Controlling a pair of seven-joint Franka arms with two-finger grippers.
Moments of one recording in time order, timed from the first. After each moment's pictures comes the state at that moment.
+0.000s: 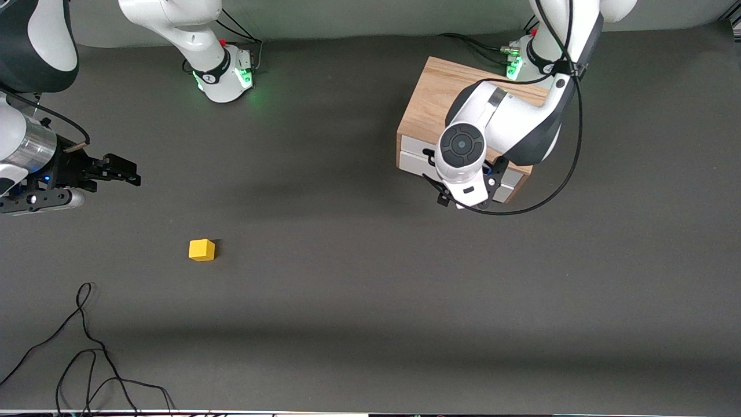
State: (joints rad) left arm -0.60 0.35 -0.02 -1.81 -0.04 1.87 -1.71; right arm 0.01 0.01 0.00 -1.73 0.03 1.65 -0.08
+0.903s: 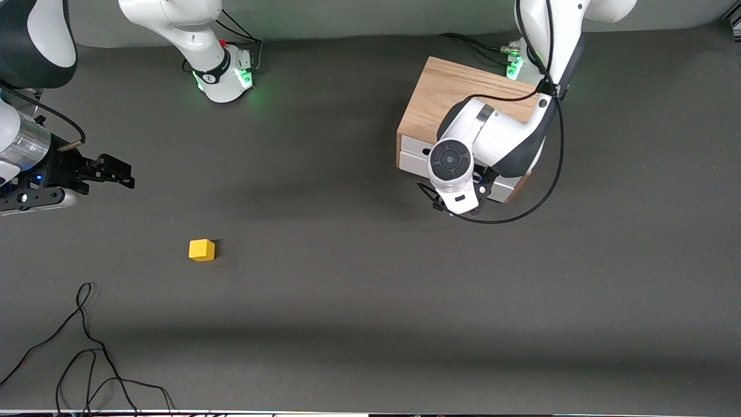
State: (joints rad) left arm -0.61 0.41 -0.02 -1.82 -0.04 1.93 -1.72; right arm 0.01 0.01 0.00 -1.71 0.00 1.67 -0.08
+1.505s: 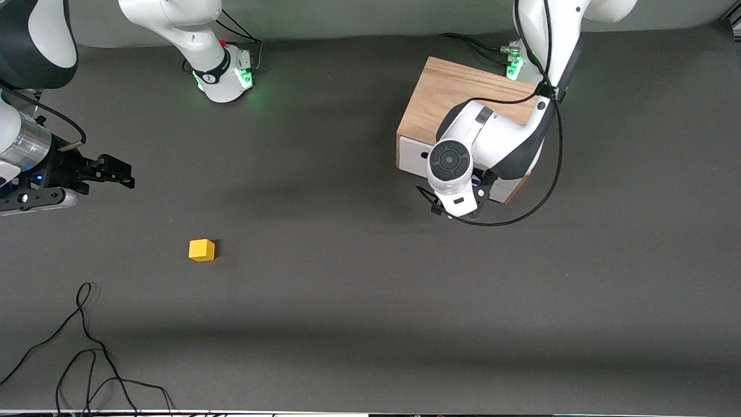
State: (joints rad) left arm -0.61 0.43 -0.02 -1.80 -0.03 1.97 -1.72; right arm 0.01 0.01 0.00 -1.71 0.00 1.67 -0.08
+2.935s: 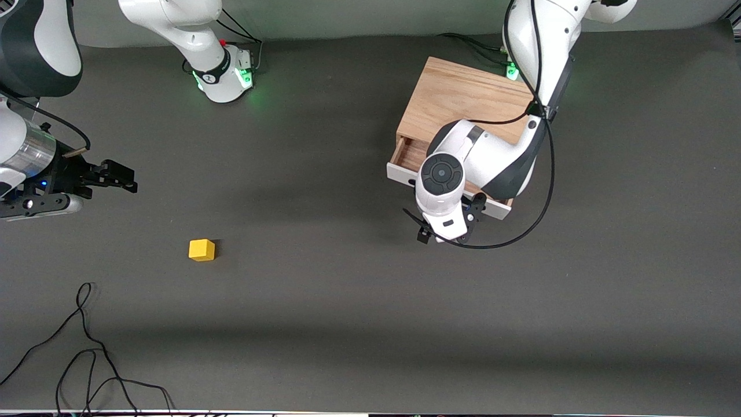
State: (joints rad) left arm -0.60 0.57 -0.01 -1.59 0.00 2.05 -1.72; right arm 0.01 0.03 0.00 -1.72 0.00 1.69 -0.08
